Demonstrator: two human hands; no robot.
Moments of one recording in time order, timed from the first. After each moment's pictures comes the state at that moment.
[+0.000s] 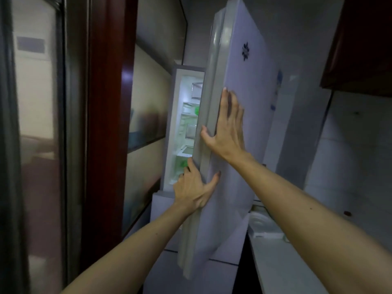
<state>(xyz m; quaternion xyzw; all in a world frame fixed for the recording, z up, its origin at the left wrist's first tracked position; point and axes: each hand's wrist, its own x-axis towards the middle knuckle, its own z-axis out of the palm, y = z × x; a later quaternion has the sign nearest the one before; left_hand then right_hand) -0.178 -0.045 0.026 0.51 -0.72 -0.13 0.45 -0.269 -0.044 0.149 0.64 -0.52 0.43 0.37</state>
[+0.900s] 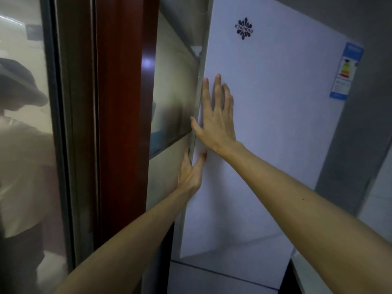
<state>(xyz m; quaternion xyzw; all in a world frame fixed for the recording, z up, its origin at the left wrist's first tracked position) -0.121 -0.260 0.022 0.38 -0.55 -0.43 0.60 -0.183 -0.252 0.140 0.66 -0.54 0.36 0.37</state>
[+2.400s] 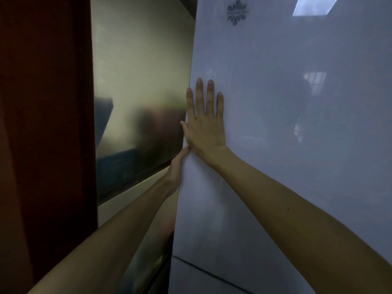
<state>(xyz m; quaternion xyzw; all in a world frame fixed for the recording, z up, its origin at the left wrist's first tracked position) -0.150 -0.513 0.039 0.34 -0.47 -0.55 0.60 -0.228 -0.528 0.121 0.65 -0.50 0.29 0.50</state>
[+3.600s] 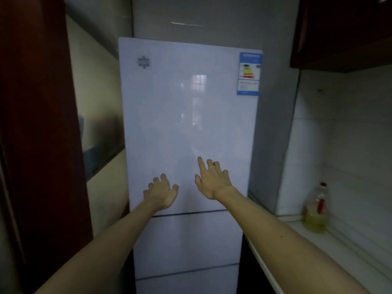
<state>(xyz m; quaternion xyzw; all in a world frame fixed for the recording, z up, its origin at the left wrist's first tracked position) -0.160 -0.262 0.000 0.49 -0.83 -0.16 0.20 -0.308 -0.172 0.034 0.57 -0.80 0.11 0.13</state>
